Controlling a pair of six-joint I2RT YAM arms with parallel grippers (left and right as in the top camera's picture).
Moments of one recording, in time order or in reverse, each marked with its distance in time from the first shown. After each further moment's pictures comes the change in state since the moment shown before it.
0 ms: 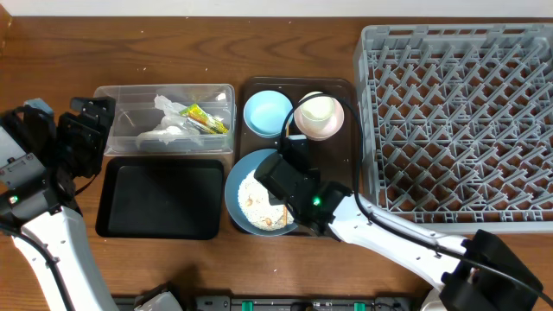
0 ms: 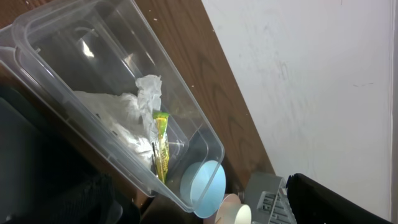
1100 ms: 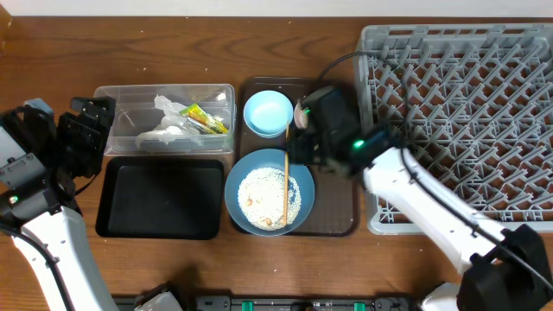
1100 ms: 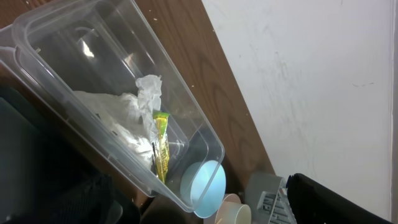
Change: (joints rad) left arm 0.000 0.000 0.000 0.000 0.000 0.000; right arm -0.275 -0.008 0.208 -0.188 -0.470 -0.150
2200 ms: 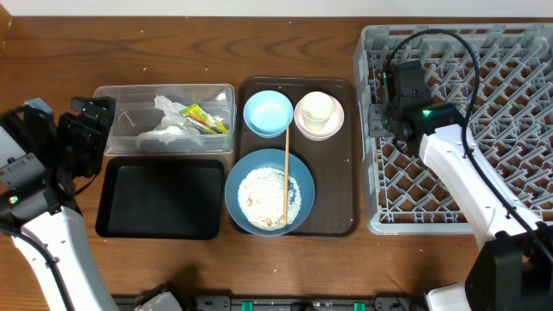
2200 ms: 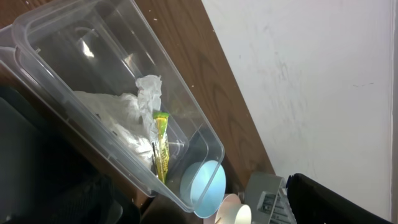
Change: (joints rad) left arm 0.000 0.000 0.000 0.000 0.000 0.000; right arm -0.421 0.000 0.002 -0.090 0.289 -0.416
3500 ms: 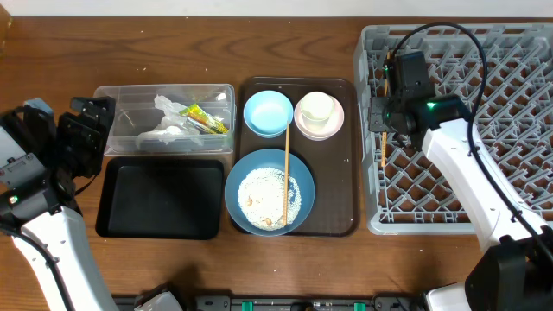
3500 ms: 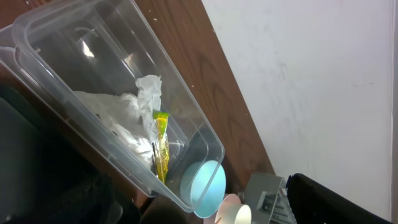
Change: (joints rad) left arm 0.000 0.000 0.000 0.000 0.000 0.000; right arm 0.003 0.000 0.085 -0.097 -0.033 0.061
